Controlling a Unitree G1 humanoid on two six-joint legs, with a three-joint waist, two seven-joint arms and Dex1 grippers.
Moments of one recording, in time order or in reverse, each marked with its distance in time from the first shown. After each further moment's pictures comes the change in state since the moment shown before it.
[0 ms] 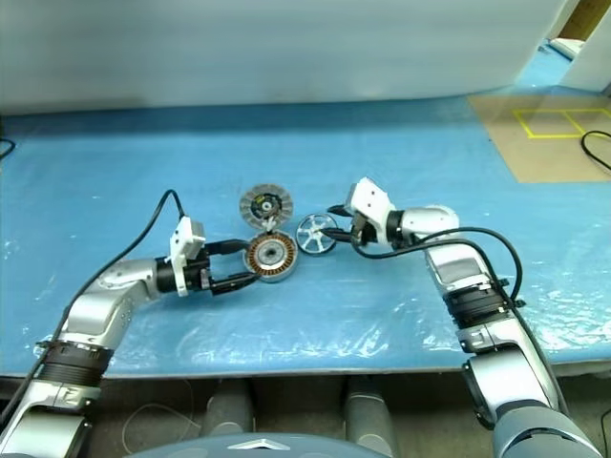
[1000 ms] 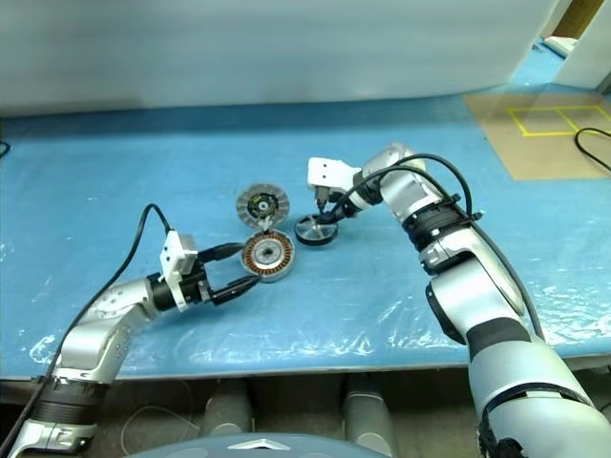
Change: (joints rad) left arm 0.184 -0.051 0.053 -0.177 -0.020 -0.068 0.148; right arm -0.521 0.099 0.261 0.499 -0.294 0.064 0.248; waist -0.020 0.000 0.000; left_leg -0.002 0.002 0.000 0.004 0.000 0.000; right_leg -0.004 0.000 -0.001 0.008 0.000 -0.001
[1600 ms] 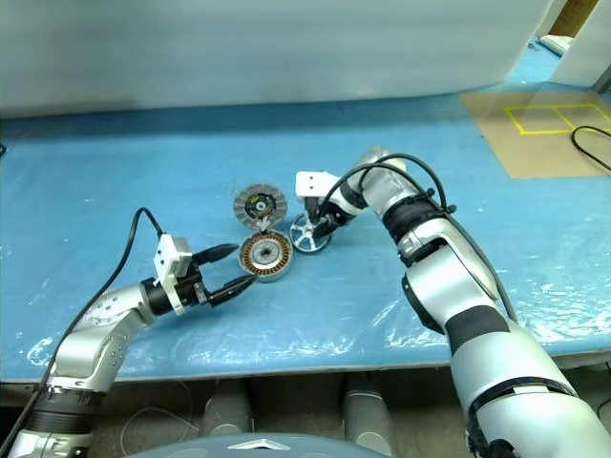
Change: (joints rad) left arm 0.038 0.000 0.014 -0.024 -0.011 -0.001 0.036; right arm -0.069 0.105 0.022 0.214 -0.073 -0.078 0.064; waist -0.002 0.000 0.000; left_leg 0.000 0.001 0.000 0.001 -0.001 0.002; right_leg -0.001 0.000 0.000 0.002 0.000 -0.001
